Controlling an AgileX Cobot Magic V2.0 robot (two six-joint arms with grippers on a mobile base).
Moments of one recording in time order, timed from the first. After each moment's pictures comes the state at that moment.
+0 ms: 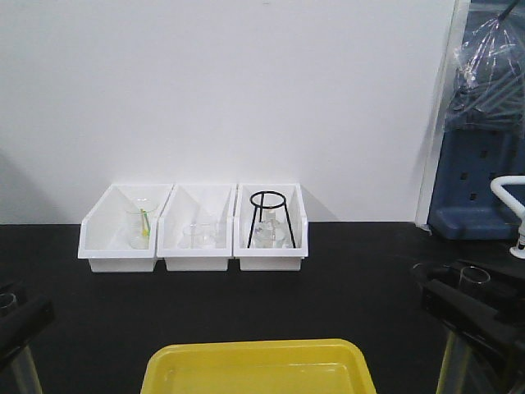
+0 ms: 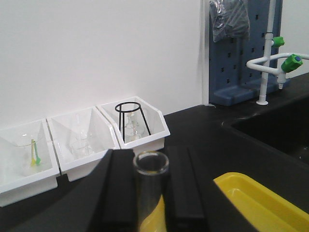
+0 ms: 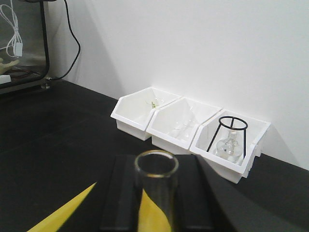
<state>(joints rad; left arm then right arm) -0.39 0.71 -0.53 0.58 -0.07 -0.60 0.23 0.76 -0.68 -1.78 -0.43 1.70</state>
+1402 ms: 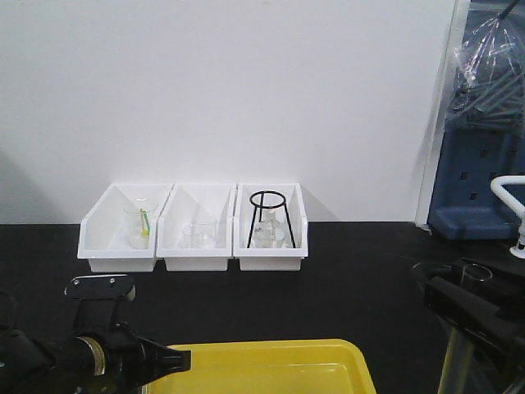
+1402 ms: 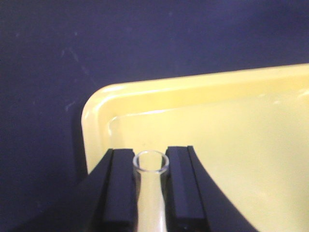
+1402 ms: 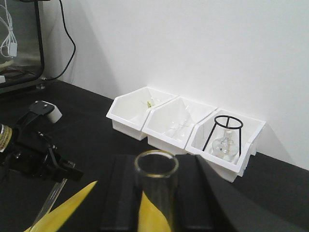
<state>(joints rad) -0.40 1.59 -0.89 0.25 0.15 -0.64 0.23 0.76 -0.68 -1.78 -0.41 1.70</state>
